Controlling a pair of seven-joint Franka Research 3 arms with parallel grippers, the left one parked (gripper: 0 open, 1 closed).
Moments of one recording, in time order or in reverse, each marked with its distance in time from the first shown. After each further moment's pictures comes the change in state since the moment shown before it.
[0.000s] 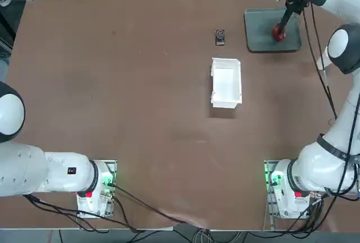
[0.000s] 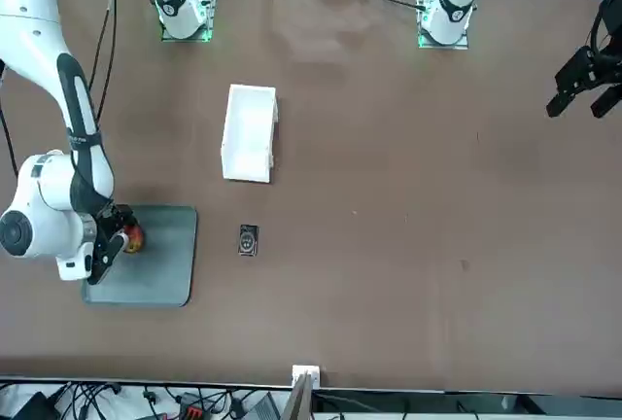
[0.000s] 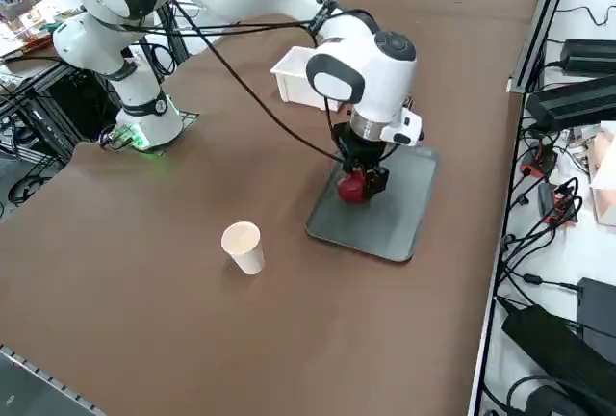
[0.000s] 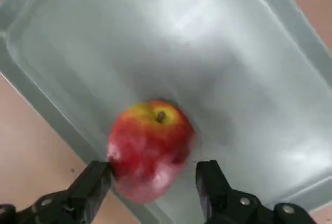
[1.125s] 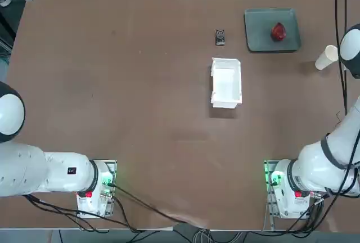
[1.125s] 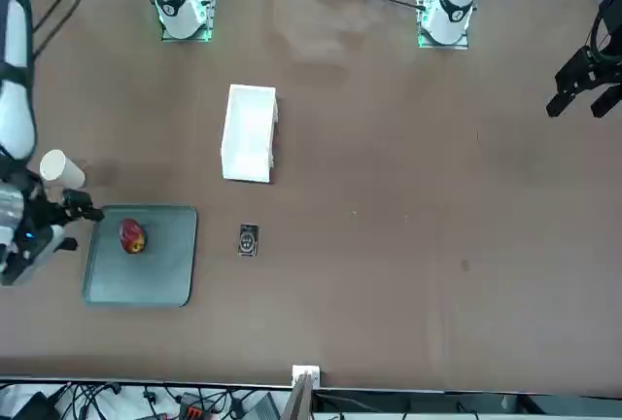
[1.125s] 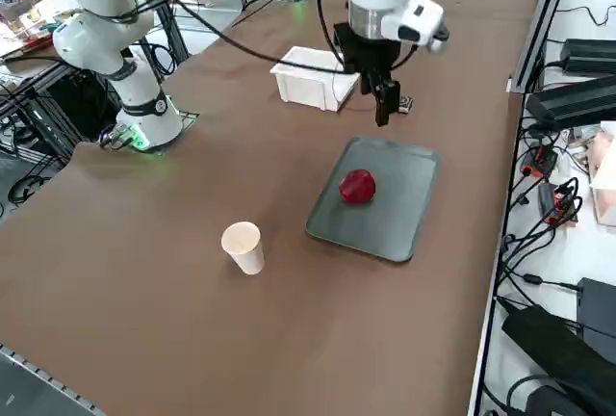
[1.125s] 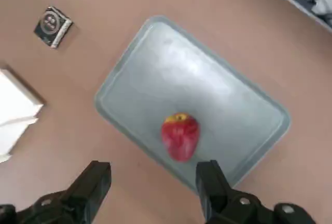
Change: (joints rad) arm -0.013 -0.179 0.002 0.233 0.199 -0.324 0.162
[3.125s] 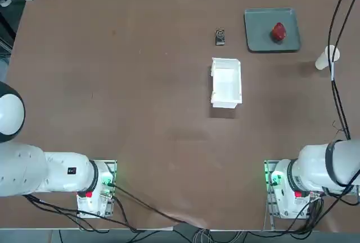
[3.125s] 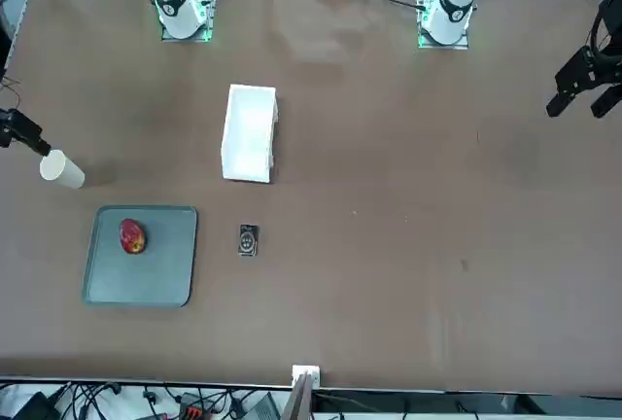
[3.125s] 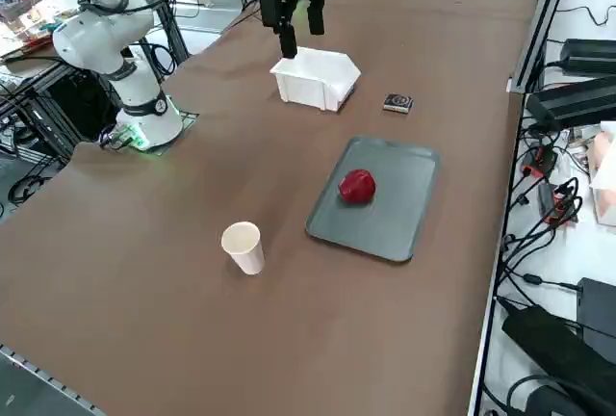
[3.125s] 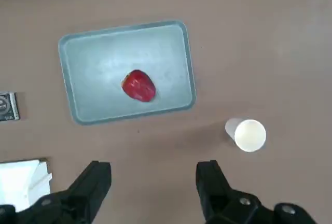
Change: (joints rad) arm 0.004 -0.509 -0.061 -0.405 -0.127 0.057 0.772
